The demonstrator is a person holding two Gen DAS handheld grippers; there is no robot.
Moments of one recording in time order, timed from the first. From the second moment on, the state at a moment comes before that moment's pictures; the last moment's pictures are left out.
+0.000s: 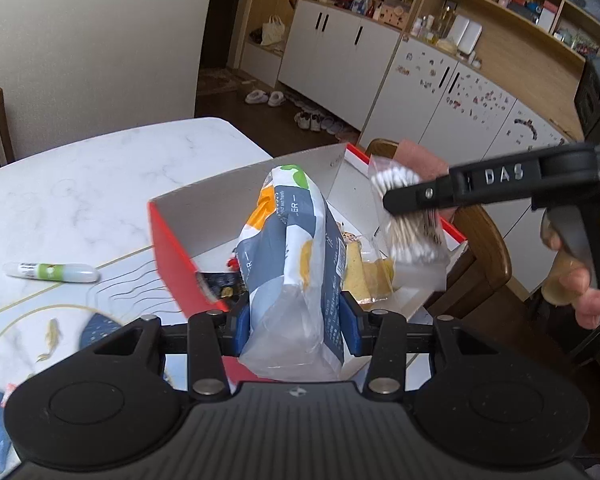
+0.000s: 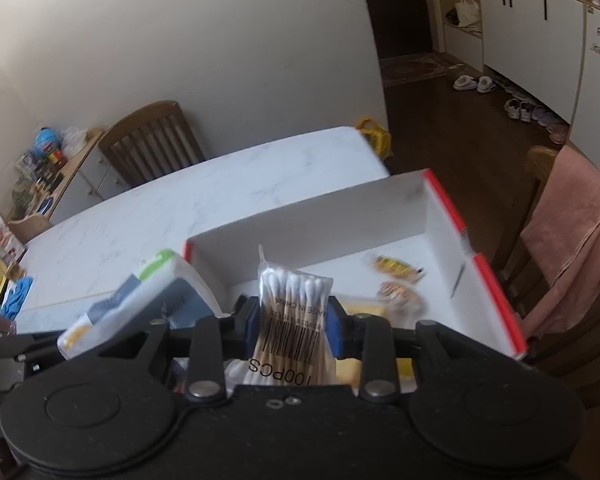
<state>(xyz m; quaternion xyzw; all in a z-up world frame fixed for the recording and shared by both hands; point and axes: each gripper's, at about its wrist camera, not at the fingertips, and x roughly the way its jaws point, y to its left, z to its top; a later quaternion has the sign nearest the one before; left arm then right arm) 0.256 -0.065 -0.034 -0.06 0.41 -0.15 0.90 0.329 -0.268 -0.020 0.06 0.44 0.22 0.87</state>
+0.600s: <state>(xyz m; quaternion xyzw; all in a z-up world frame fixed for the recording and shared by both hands) 0.322 -0.111 -0.064 -0.03 0.44 -0.12 0.89 0.390 -0.279 -0.071 0.01 0.47 0.18 0.86</state>
